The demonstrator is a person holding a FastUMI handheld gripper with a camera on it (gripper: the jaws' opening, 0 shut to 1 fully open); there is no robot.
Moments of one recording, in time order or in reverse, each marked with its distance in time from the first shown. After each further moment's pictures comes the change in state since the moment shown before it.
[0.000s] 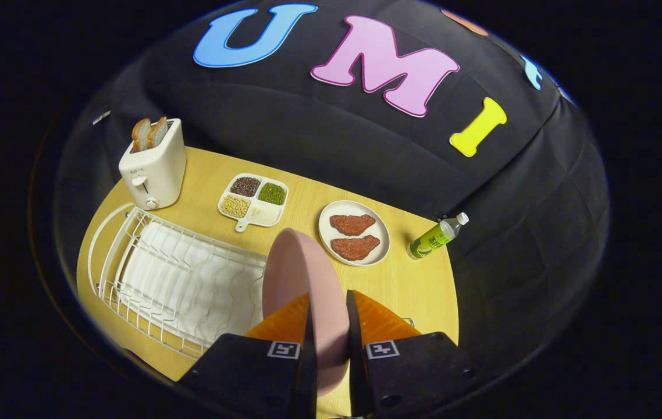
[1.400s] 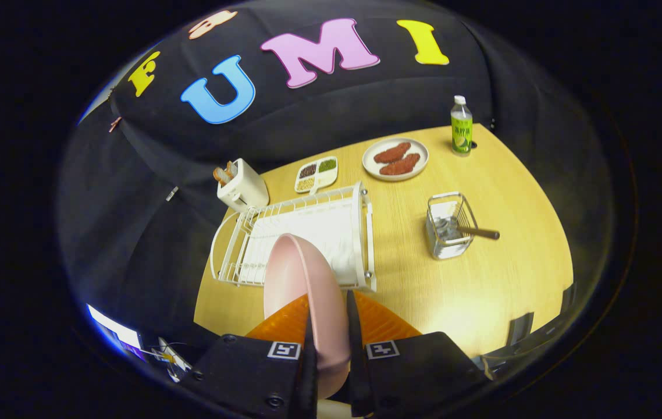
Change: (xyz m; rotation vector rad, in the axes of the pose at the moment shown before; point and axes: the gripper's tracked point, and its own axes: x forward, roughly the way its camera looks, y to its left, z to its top) arm -0.127 -0.005 -0.174 0.515 0.077 0.552
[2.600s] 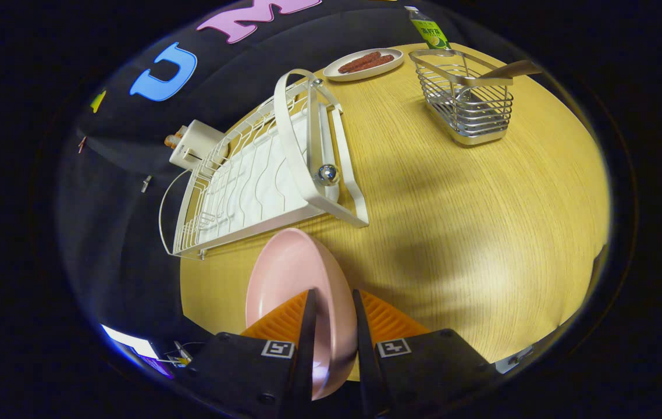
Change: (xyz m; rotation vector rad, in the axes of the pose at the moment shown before) arm 0.143 -0.044 -0.128 0.171 0.189 0.001
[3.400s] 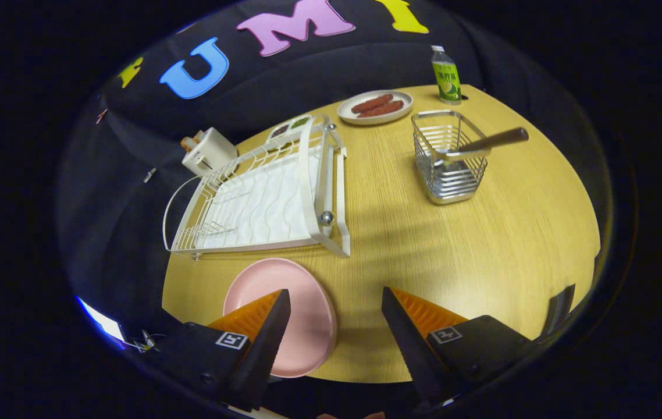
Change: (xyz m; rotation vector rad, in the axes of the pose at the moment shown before) arm -0.068 -0.004 0.044 -0.211 -0.196 -0.032
